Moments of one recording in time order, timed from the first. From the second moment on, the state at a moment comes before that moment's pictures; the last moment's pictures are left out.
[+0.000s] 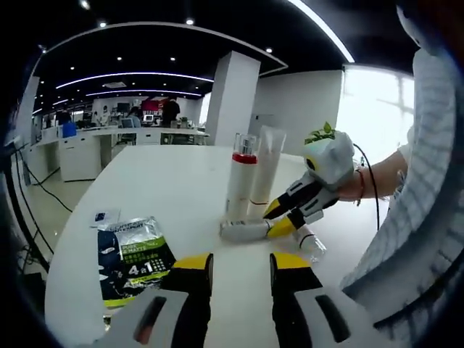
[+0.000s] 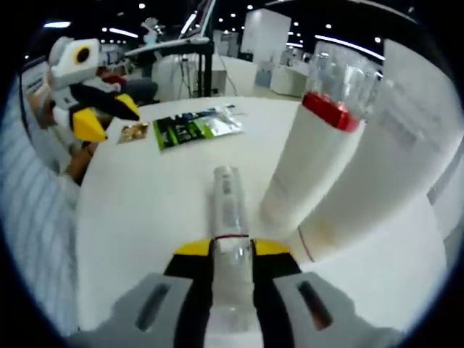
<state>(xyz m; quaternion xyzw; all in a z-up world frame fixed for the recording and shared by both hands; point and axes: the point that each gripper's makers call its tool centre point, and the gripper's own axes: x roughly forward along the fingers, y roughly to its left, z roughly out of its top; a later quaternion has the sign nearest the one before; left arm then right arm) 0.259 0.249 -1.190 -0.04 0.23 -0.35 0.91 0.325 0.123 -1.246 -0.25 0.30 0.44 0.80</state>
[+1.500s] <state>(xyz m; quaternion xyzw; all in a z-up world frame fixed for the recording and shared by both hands) 0.266 0.234 -1.231 0.02 0.27 -0.44 0.86 0.266 0.161 -1.256 -0.29 0.30 0.58 0.70</state>
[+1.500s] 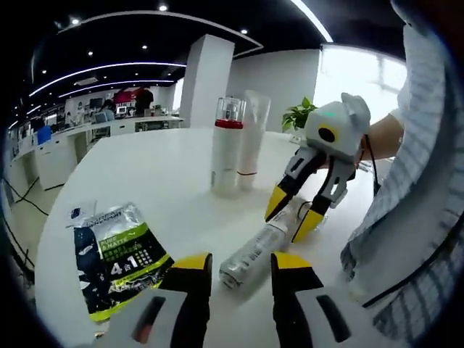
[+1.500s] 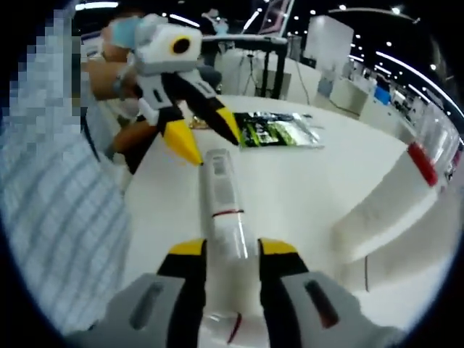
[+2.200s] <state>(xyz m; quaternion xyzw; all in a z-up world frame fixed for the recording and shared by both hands) 0.261 0.232 -1.251 0.07 0.27 -0.48 0.83 0.263 0.168 -1.208 -0.30 0.29 0.61 0.67</state>
